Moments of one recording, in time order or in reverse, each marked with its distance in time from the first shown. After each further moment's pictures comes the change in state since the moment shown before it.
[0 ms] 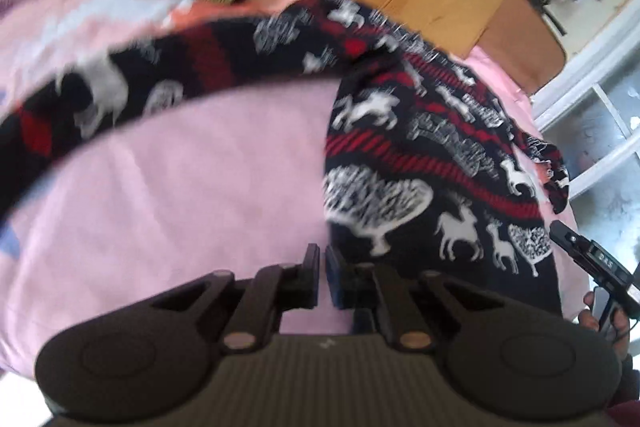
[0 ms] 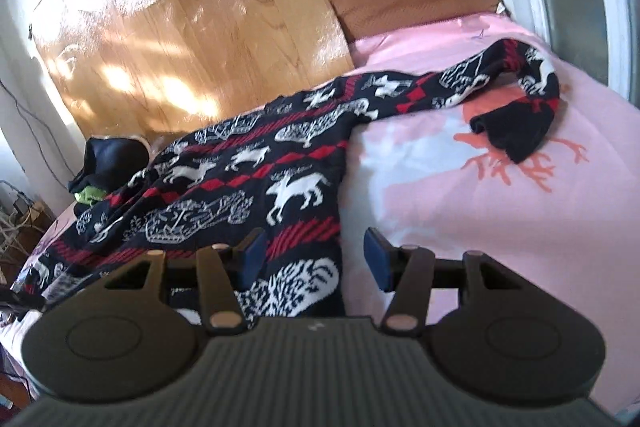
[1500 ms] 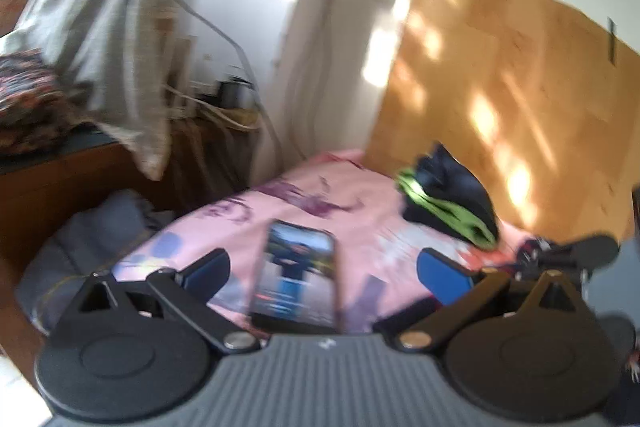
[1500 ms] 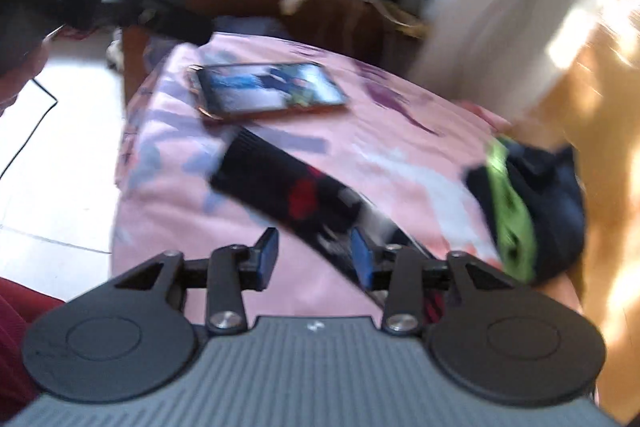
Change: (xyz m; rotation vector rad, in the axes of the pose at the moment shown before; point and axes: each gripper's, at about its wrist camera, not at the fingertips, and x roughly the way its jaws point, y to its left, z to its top) left arm -0.175 0.134 -0.068 -0.098 -0.798 0.485; right arm 0.112 0.445 -0.110 -1.387 0.230 0.714
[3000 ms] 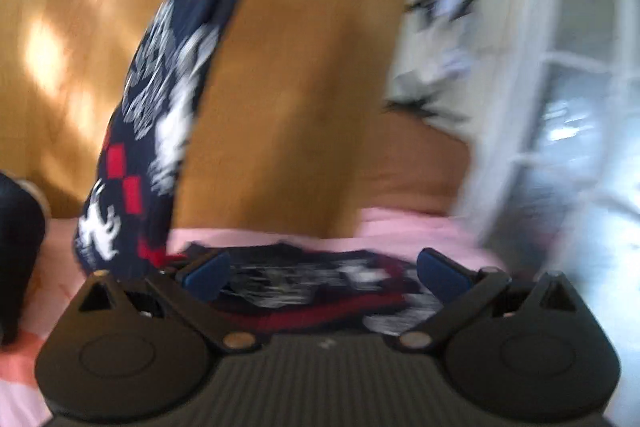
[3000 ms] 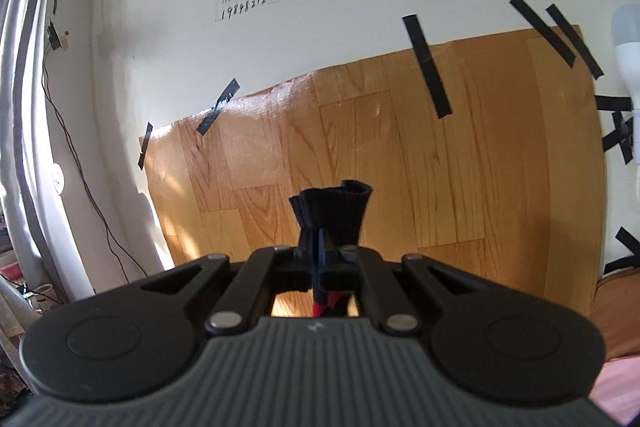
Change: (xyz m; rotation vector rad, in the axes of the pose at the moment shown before) left arm 0.202 -0.418 -0.023 0.291 0.197 -0.745; right arm -0.341 -0.297 -0.045 0.953 -0.573 -0.696
